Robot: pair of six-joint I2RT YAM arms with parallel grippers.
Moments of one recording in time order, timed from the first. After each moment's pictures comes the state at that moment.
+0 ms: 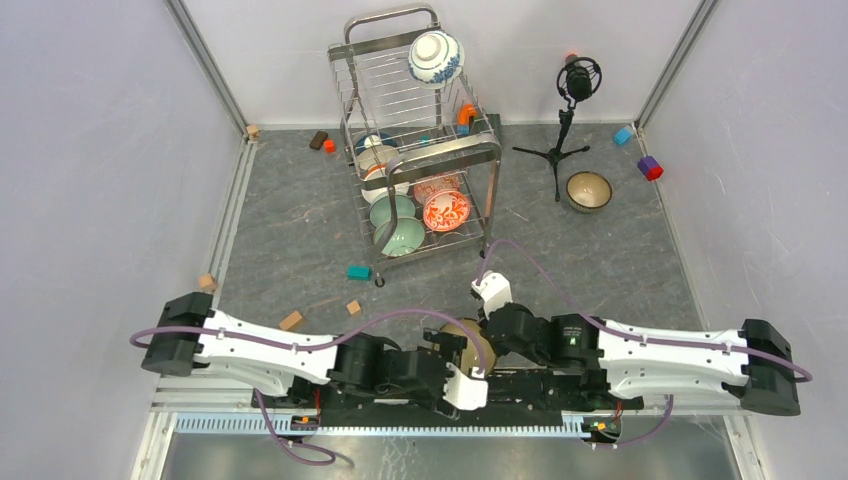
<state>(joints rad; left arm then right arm) -1.65 1.21 0.73 -0.29 -0.26 0.35 1.33 0.93 0.54 -0.44 0.43 0.51</state>
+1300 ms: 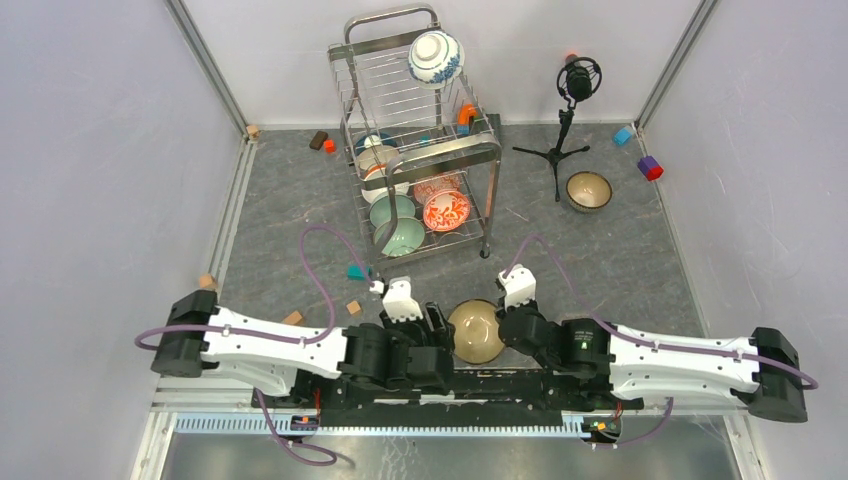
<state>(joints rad) -1.62 1.22 0.85 -0.69 -0.89 -1.57 1.32 0.81 0.47 -0.48 0.68 0.63</state>
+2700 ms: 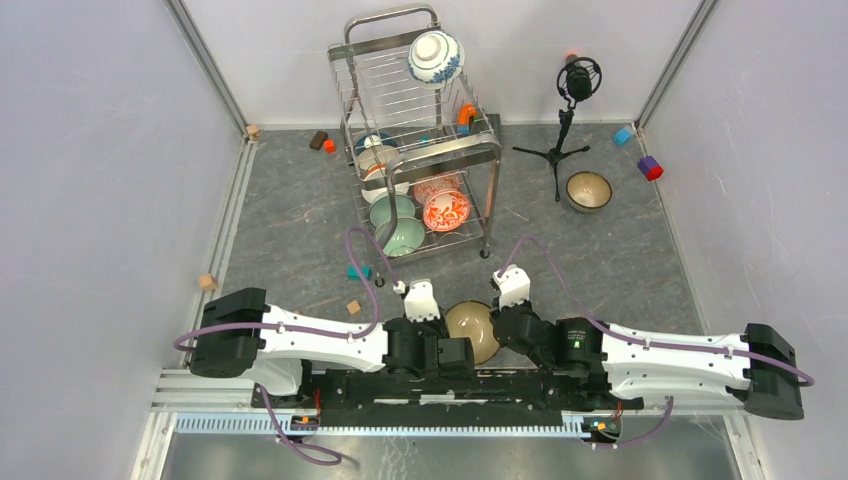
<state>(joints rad) -1.53 1.48 0.92 -0.70 -0.73 -1.59 1.32 0.87 0.47 -0.41 0.65 0.65</state>
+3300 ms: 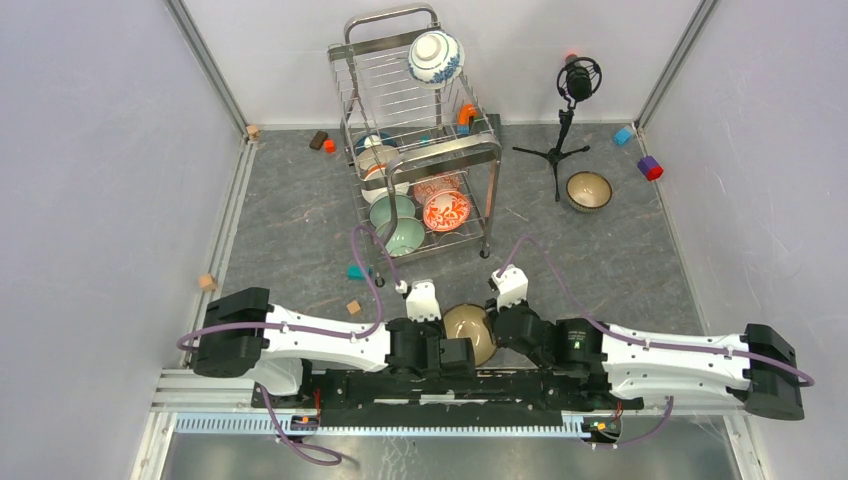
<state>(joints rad) -1.53 1.50 0.94 -0.73 -0.73 -1.57 1.32 0.88 0.46 -0.38 0.62 0.65</state>
